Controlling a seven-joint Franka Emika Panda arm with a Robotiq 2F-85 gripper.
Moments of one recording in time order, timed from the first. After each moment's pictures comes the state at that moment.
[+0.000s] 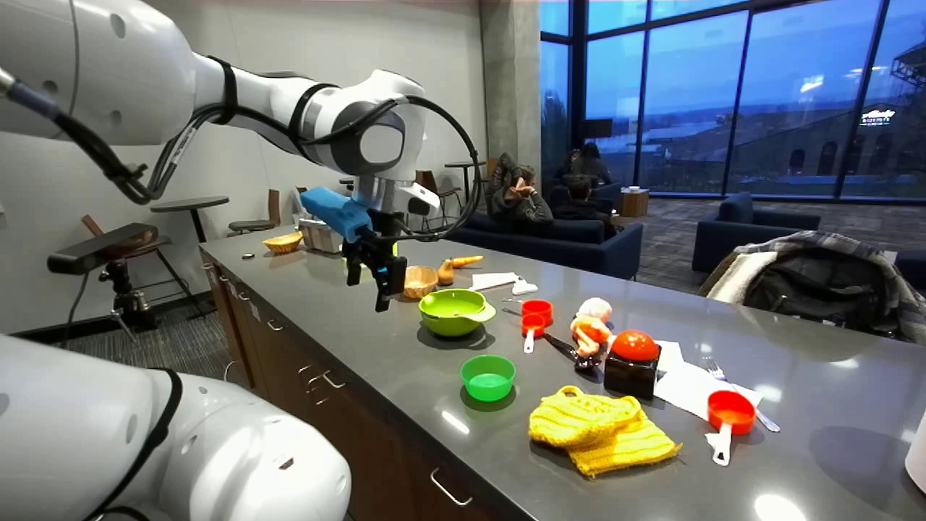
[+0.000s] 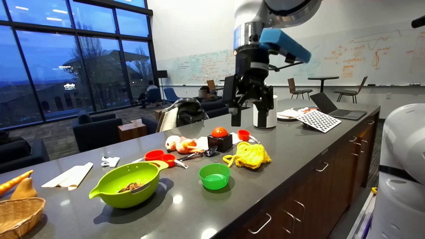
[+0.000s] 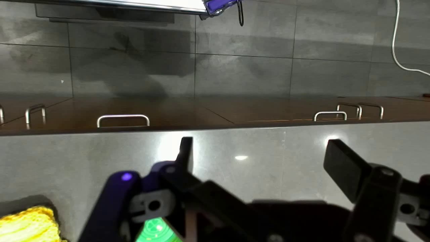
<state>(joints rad) 0.21 -0.76 0.13 -2.54 0.40 1.71 0.23</state>
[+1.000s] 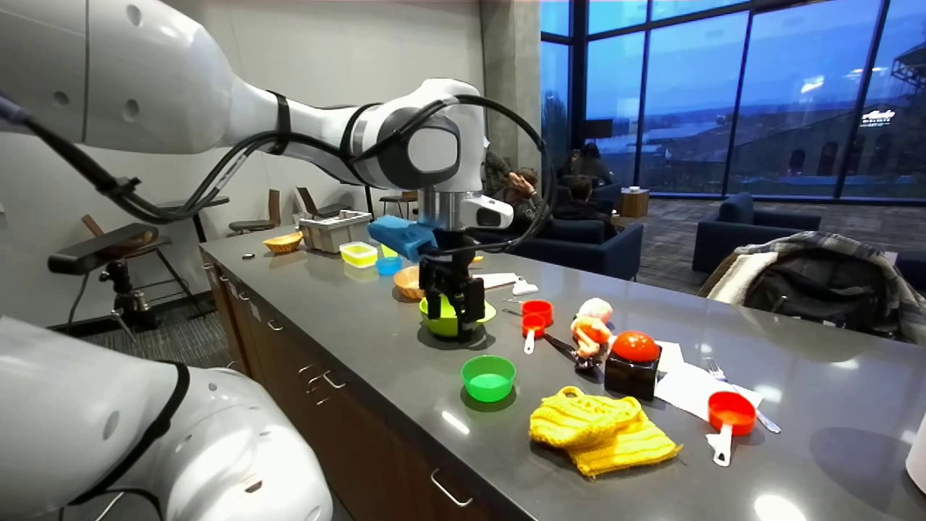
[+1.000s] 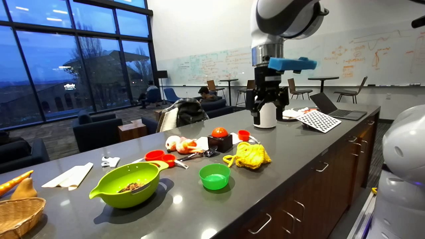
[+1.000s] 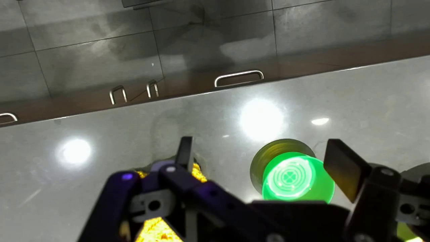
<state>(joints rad) -0.03 -0.74 0.09 -2.58 0.11 1.79 0.22</state>
